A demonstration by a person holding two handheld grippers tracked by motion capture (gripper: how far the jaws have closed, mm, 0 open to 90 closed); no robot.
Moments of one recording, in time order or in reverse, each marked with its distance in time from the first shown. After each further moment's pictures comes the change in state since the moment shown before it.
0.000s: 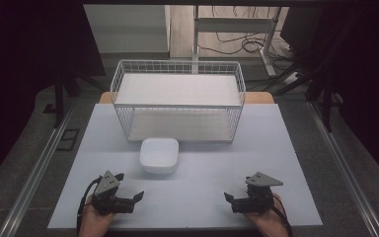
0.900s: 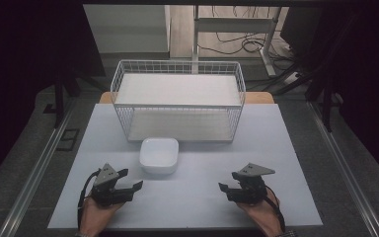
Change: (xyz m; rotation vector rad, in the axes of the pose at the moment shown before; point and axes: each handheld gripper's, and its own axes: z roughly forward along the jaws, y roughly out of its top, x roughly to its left) left arm 0.011 0.018 0.004 -0.008 0.000 -0.027; right arm 0.009 0.033 0.008 0.036 0.068 -0.024
